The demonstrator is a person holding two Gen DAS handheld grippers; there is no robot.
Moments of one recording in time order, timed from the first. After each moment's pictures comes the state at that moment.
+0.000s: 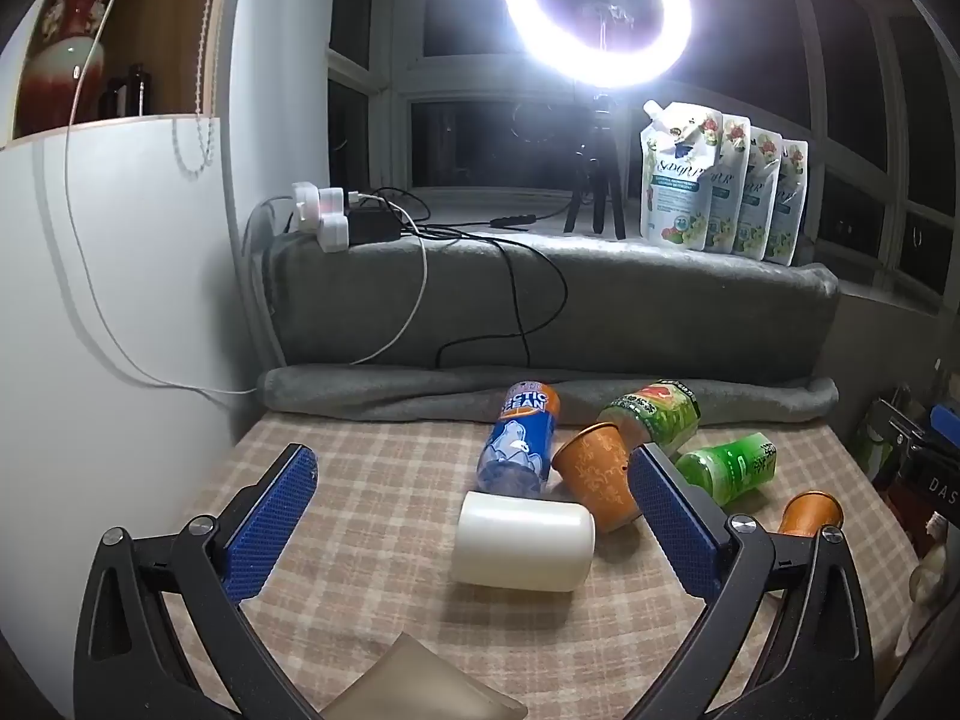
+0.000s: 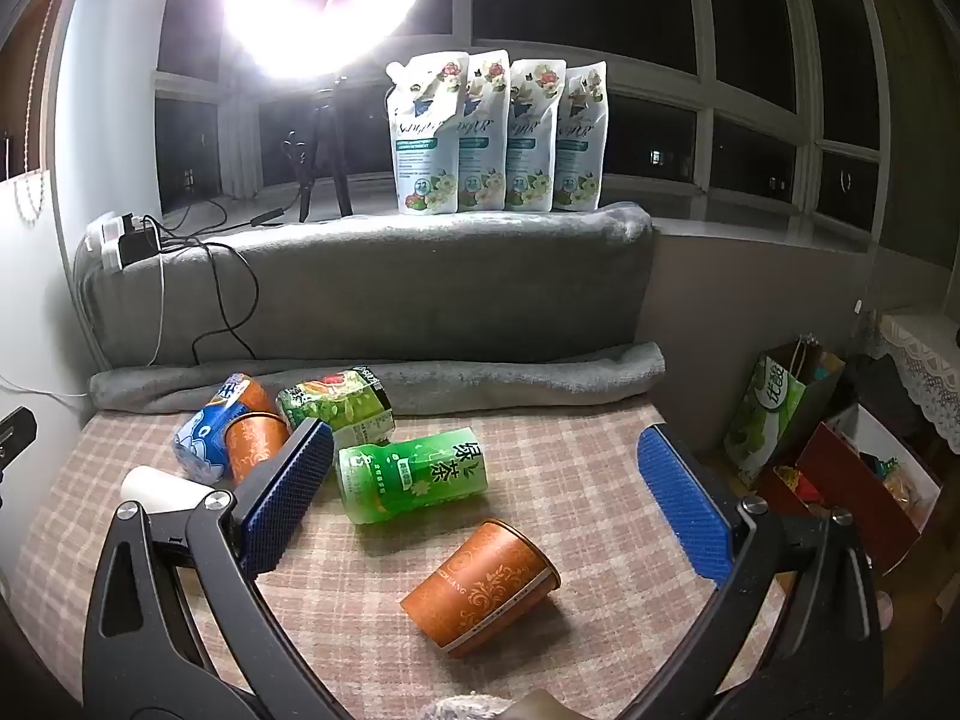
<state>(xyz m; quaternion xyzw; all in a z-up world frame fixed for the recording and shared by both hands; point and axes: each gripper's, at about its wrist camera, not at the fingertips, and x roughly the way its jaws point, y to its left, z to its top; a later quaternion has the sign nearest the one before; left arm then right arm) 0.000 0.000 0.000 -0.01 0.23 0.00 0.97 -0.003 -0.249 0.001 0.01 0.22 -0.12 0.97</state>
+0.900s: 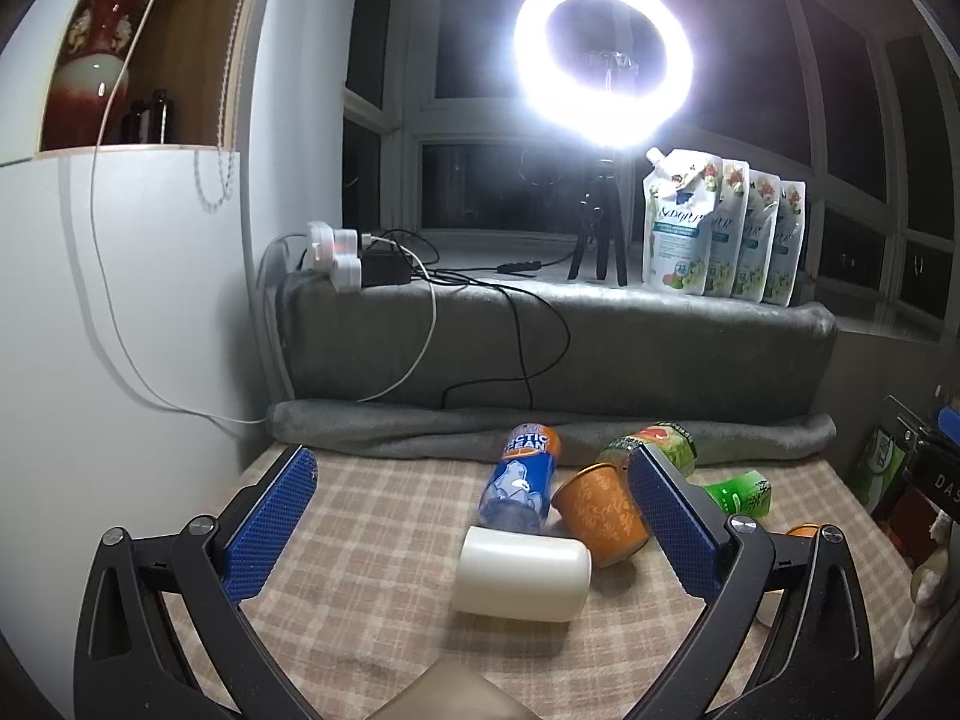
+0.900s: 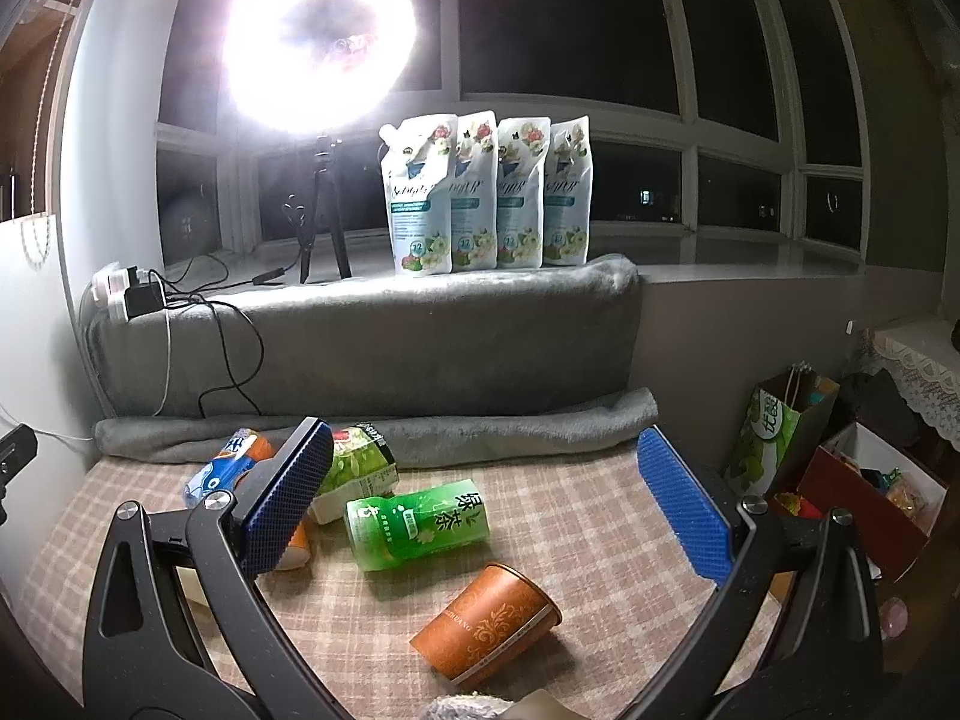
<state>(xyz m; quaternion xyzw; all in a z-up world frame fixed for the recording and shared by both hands) -0.013 0.003 0.015 -0.02 0.18 0.01 0.98 -0.017 -0.244 0.017 0.02 0.15 -0.13 0.98</state>
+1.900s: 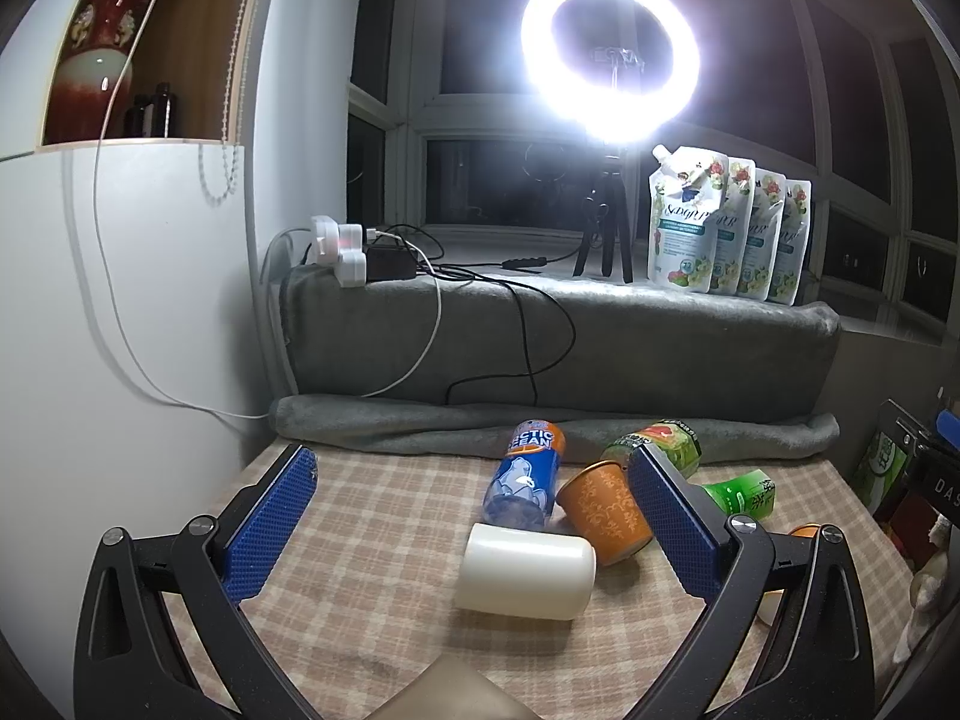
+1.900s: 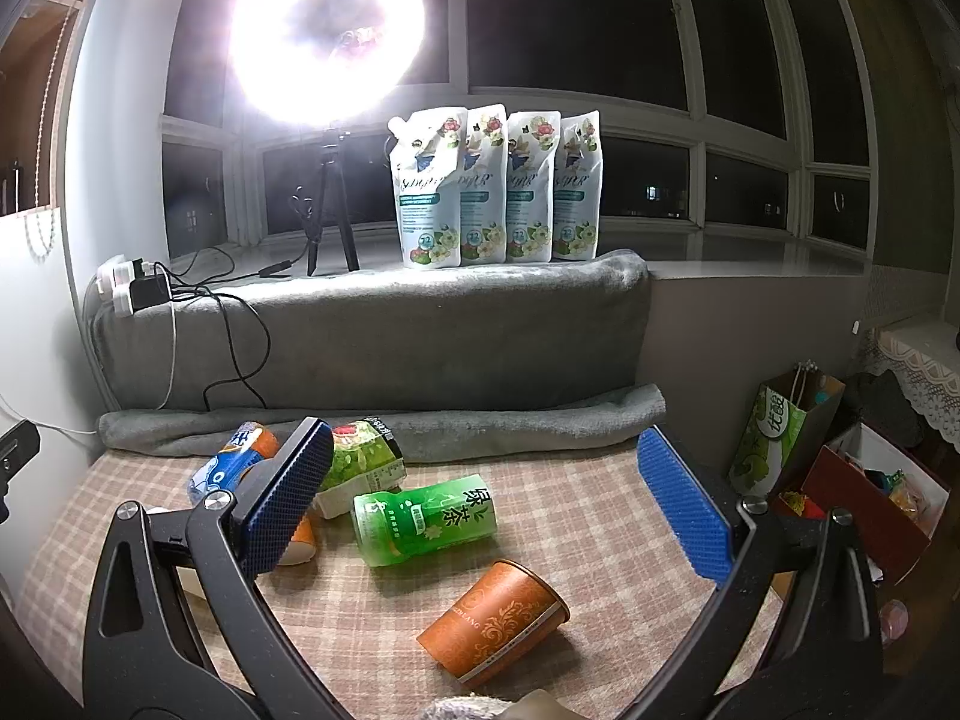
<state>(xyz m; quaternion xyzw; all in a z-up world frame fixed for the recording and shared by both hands) -0.011 0.006 0.009 -0.02 0.18 0.01 0.98 -0.014 -0.240 0.017 0.02 0.16 -0.12 0.98</state>
